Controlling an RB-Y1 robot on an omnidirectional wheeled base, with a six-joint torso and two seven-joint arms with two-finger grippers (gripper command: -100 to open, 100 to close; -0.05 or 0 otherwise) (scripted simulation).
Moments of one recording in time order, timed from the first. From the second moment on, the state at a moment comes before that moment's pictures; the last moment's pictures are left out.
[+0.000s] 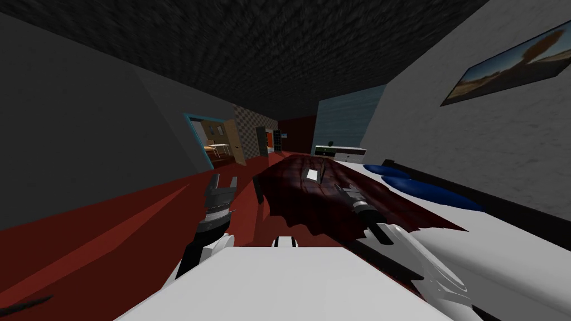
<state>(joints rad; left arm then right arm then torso) 0.52 0.03 0.02 -2.24 0.12 -0.62 0.09 0.36 -0.50 -0.26 -1.91 0.55 -0.02 0.48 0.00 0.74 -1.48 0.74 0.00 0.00</state>
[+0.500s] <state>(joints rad) 0.52 0.03 0.02 -2.24 0.12 -0.62 0.09 0.33 -0.57 -0.28 -1.80 0.64 0.09 0.57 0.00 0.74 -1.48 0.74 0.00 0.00</state>
